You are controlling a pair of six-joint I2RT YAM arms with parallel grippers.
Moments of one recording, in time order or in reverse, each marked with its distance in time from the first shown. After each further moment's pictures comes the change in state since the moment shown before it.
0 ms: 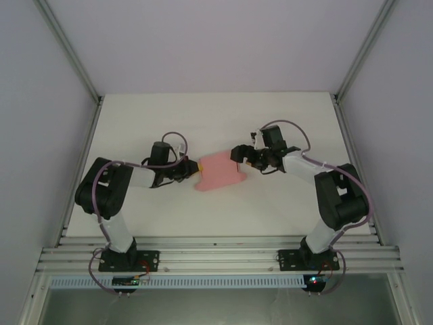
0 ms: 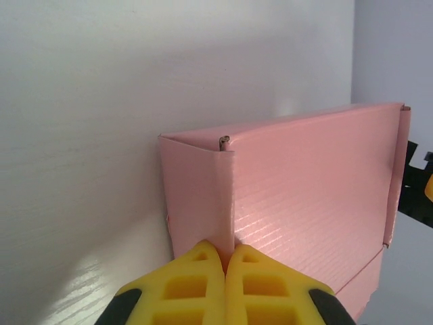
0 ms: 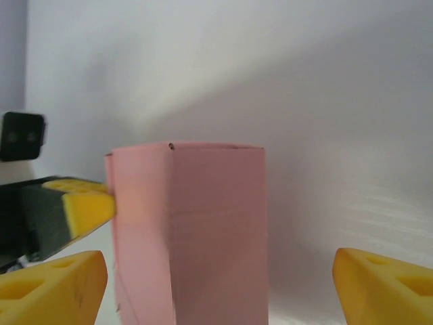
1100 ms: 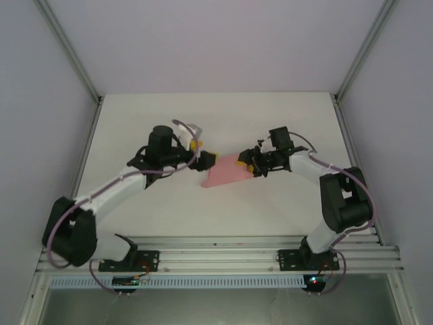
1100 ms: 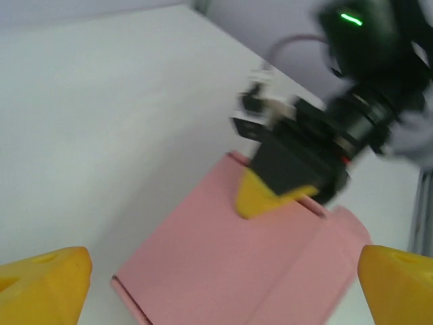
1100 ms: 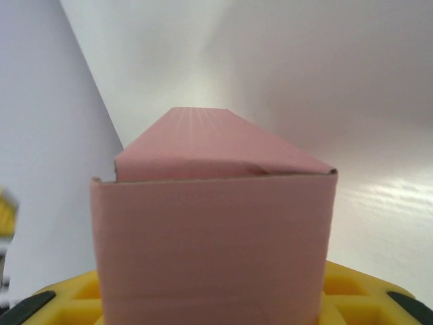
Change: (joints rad) left arm -0.248 -0.481 0.183 -0.406 -0.278 0.755; right arm -0.082 -0.033 0.008 -0.187 -0.294 0.360
